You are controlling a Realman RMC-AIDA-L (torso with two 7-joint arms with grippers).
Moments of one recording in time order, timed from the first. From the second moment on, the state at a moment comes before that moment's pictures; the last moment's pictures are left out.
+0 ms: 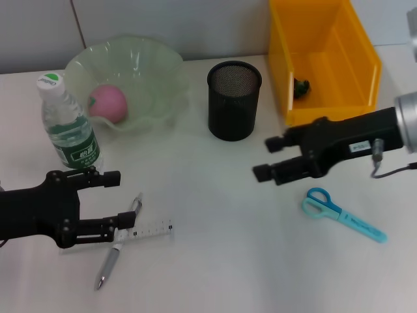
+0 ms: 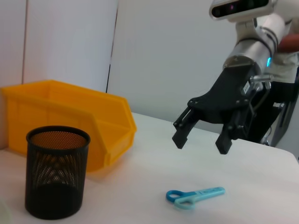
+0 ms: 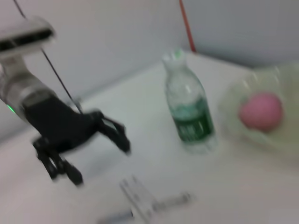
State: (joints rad) left arm -0.44 -2.05 0.73 0.75 1.98 1.77 -1.30; right arm 0.46 2.06 -1.05 -1.26 -2.04 -1.63 2.07
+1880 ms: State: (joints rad) left arm -0.44 -2.05 0.72 0.75 1.98 1.74 -1.28; right arm 0.64 2.08 -1.30 -1.24 -2.79 -1.71 2.46
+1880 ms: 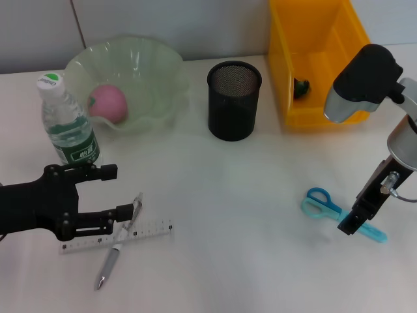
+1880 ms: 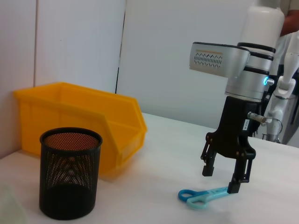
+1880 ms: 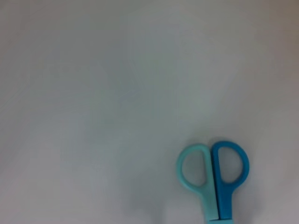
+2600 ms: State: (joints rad) left arm -0.44 -2.05 0.72 0.75 1.97 1.73 -1.28; right arm 0.66 2.08 -1.33 -1.20 -2.79 -1.68 2.44
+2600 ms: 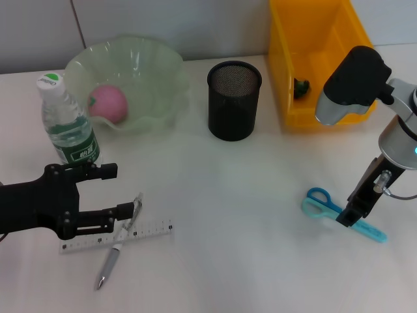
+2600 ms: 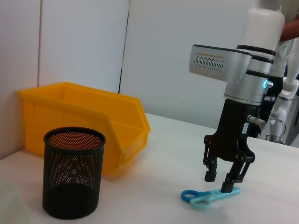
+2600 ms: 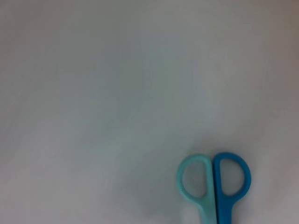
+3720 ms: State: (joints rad) left arm -0.43 -2.05 0.72 0.74 1.97 1.73 -1.28; right arm 0.69 2.08 -1.35 -1.12 -2.79 -1.63 2.43
